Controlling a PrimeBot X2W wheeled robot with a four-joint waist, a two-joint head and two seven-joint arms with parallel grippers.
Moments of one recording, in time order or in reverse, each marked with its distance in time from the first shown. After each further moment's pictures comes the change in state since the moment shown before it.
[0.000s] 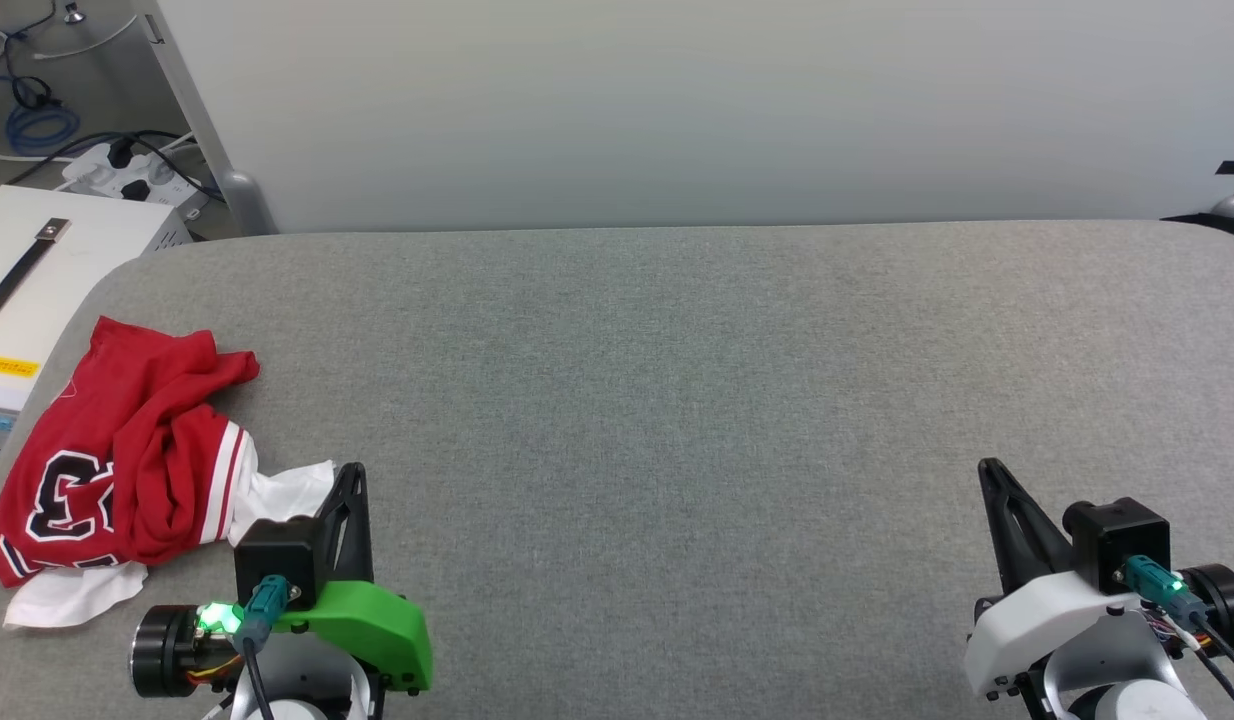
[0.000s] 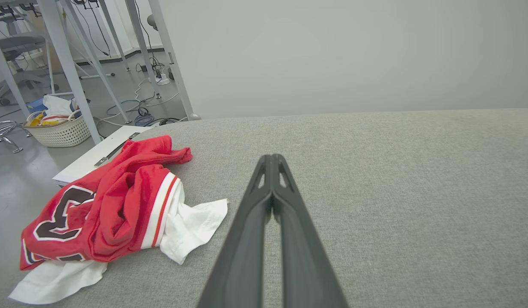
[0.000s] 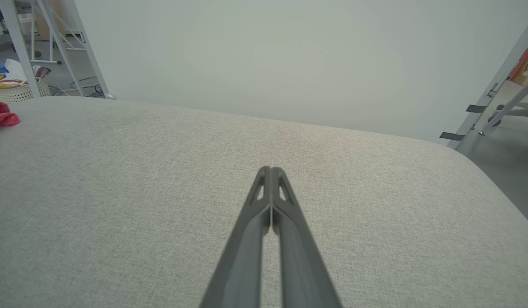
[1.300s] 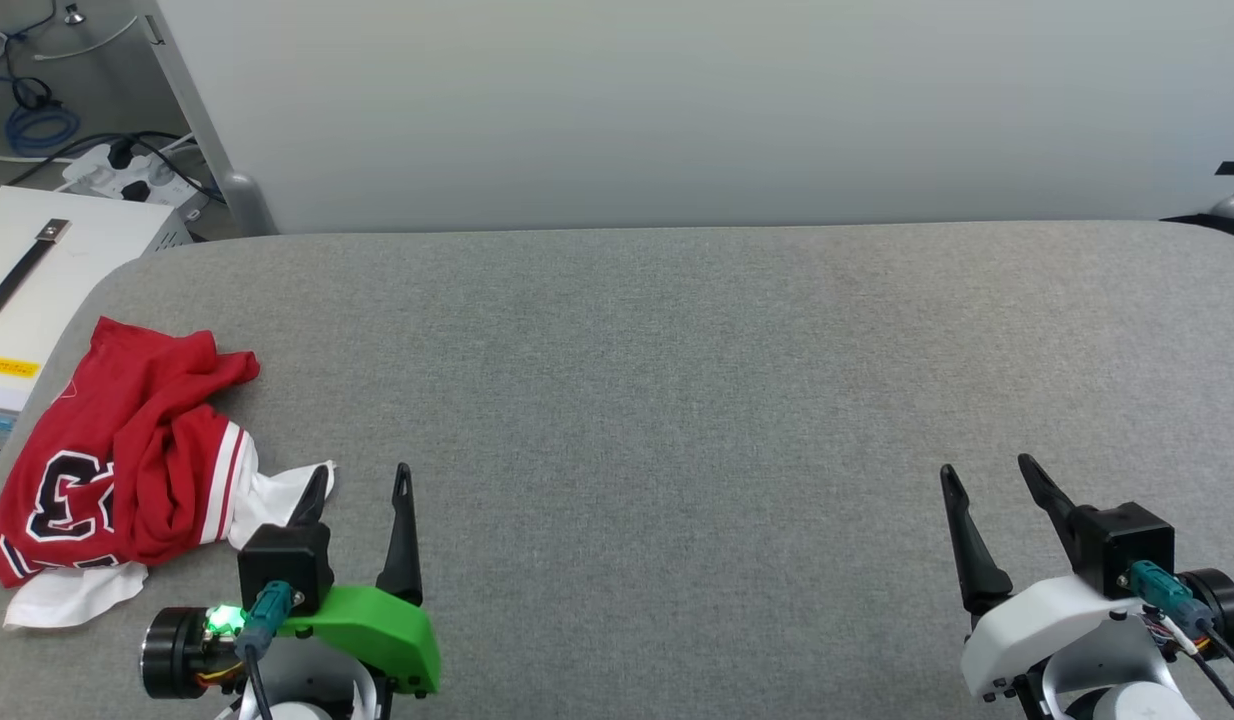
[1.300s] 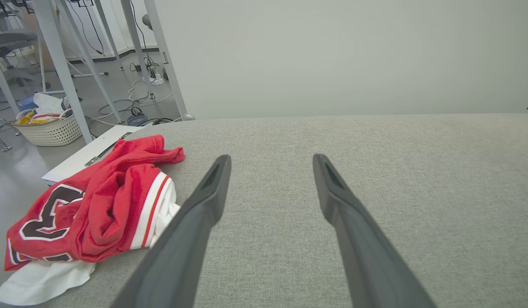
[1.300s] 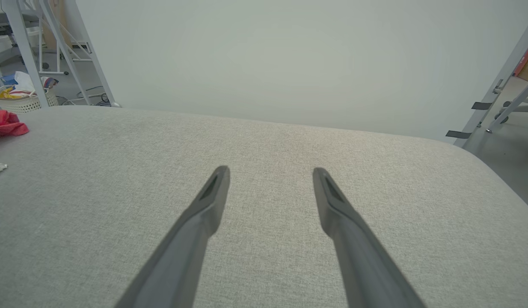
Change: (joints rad) left arm 0.001 0.000 -0.013 0.012 -0.026 -0.002 -0.024; right arm 0.000 0.000 0.004 0.014 0.033 0.000 -0.027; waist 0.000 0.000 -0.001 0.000
